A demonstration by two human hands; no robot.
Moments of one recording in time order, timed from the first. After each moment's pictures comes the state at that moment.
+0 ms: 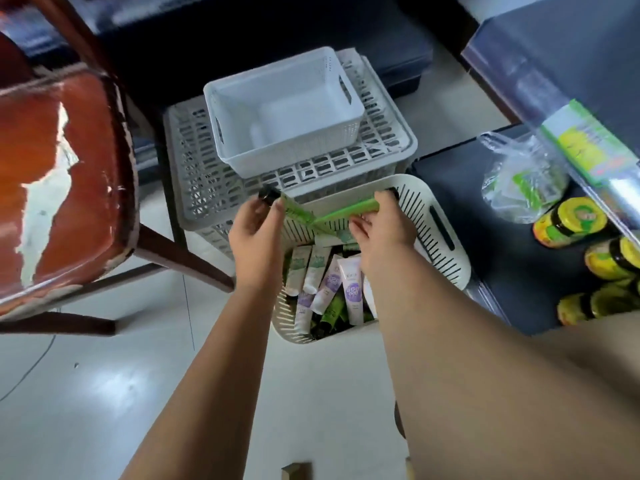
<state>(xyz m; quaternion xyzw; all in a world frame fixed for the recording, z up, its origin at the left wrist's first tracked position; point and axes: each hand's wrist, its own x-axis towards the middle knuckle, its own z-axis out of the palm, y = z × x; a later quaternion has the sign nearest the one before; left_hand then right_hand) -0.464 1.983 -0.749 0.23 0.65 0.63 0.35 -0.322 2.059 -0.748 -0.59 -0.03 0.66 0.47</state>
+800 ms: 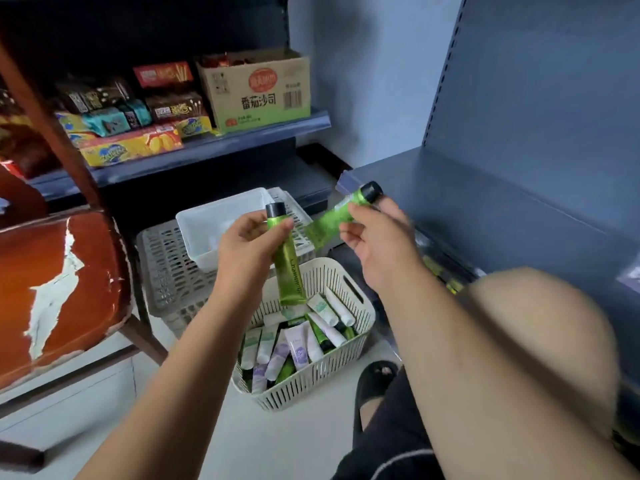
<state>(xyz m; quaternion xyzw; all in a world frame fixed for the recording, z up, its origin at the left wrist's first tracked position) -0.391 1.944 -0.562 0.39 0.50 0.62 0.46 -0.215 1.978 -0.541 -0.45 -0.28 0.60 0.60</state>
